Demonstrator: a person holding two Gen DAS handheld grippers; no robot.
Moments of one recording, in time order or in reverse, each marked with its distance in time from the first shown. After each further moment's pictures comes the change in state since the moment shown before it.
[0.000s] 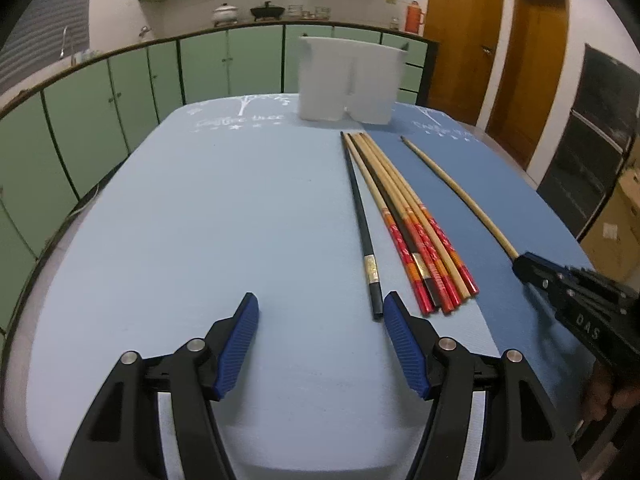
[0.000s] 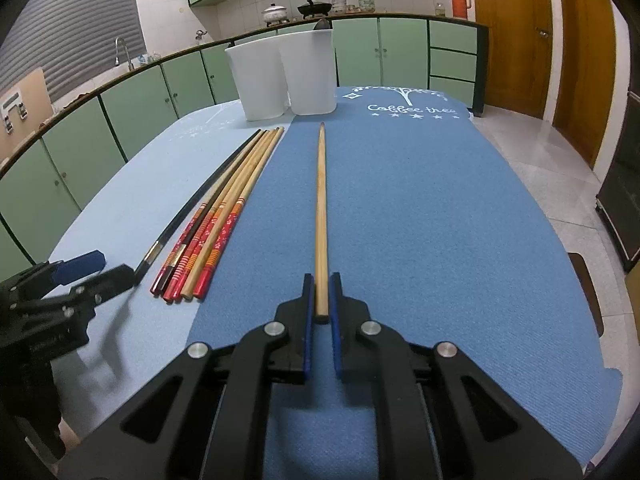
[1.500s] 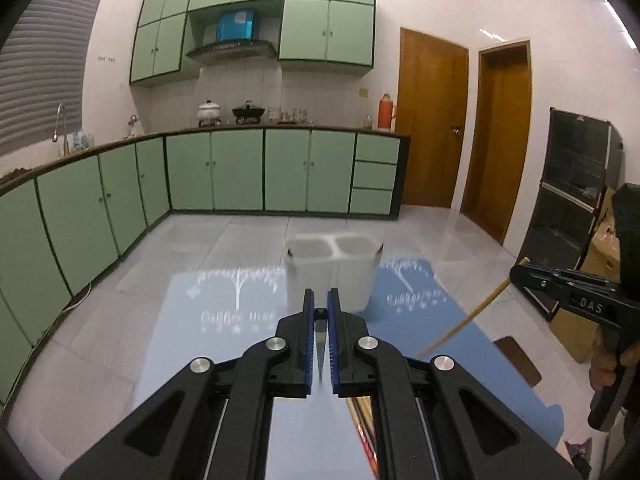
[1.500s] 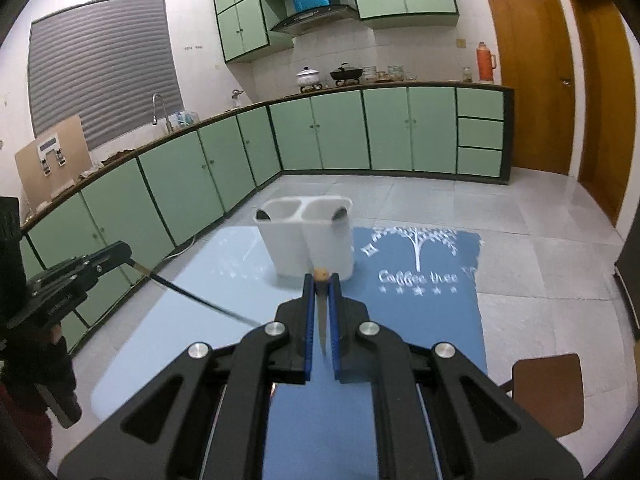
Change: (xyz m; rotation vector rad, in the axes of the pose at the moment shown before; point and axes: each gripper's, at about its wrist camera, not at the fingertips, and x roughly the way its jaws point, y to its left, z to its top) left arm -0.101 0.003 0.166 0.073 -0.353 -0.070; right arm -0.093 -0.023 0.184 -0.056 -0.190 0.145
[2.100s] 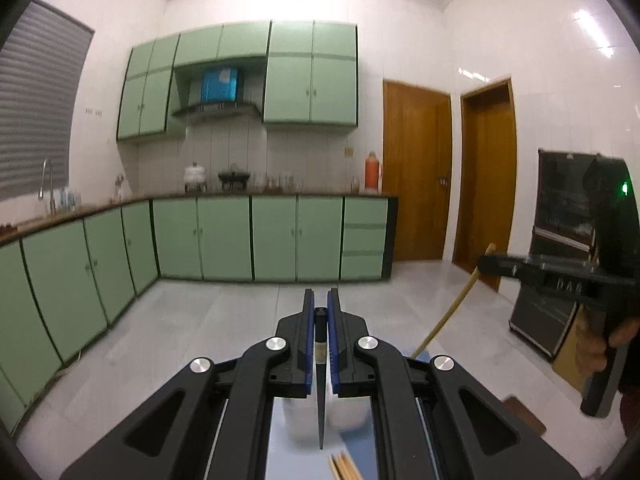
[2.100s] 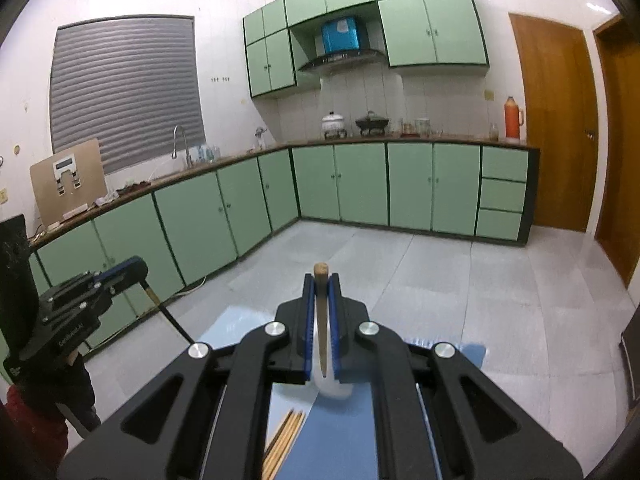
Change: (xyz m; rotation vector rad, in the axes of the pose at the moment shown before) left arm 0.023 -0.003 0.123 0.052 -0.235 -0.030; right arm 0.016 -0.003 0.152 -0.076 -0.157 0.046
